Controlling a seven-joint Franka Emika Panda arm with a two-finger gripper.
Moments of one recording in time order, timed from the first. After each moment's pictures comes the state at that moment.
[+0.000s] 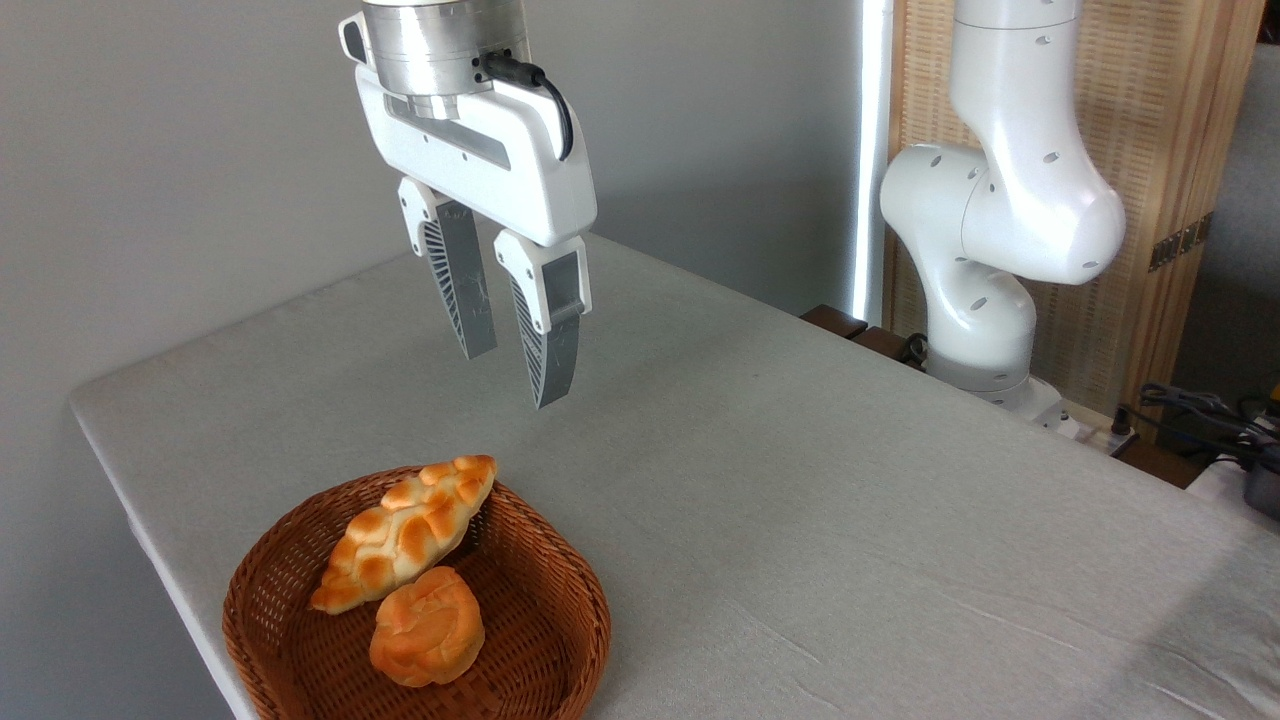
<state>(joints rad) 0.00 0.00 -0.01 -1.60 -0.04 1.63 0.76</state>
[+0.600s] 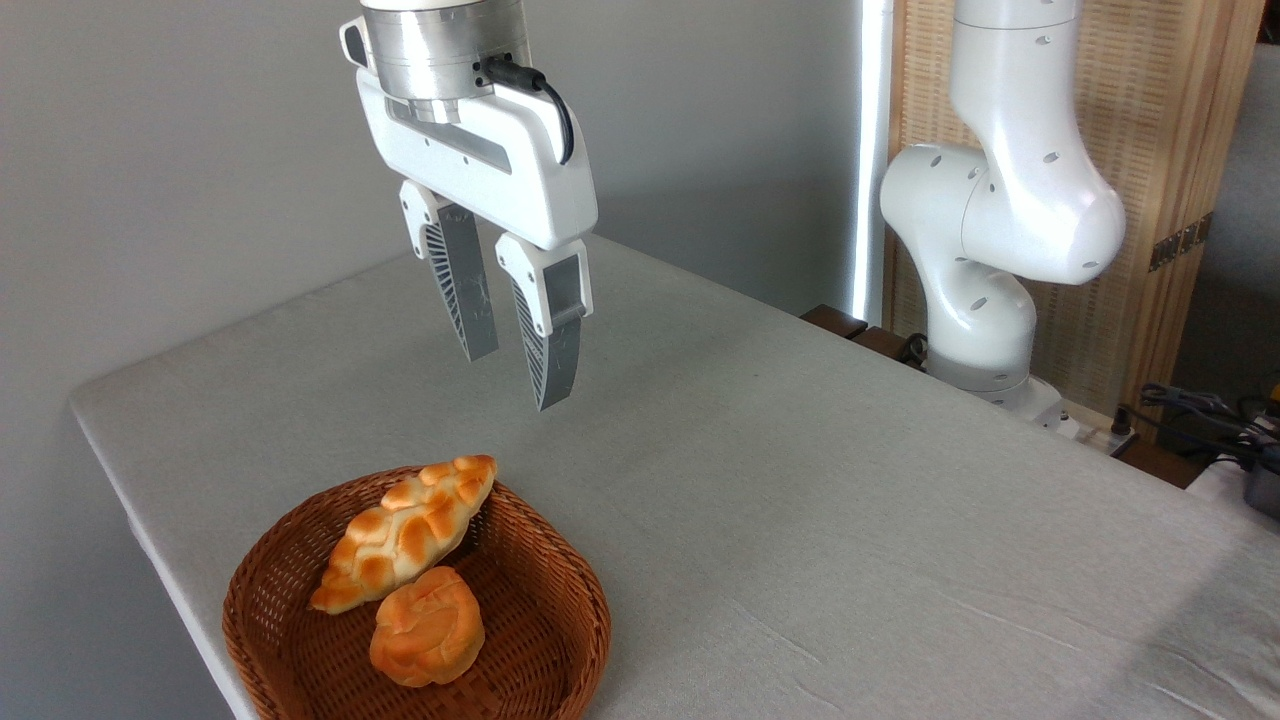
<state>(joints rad) 0.00 0.00 -0.01 -1.61 -0.04 1.64 0.76</state>
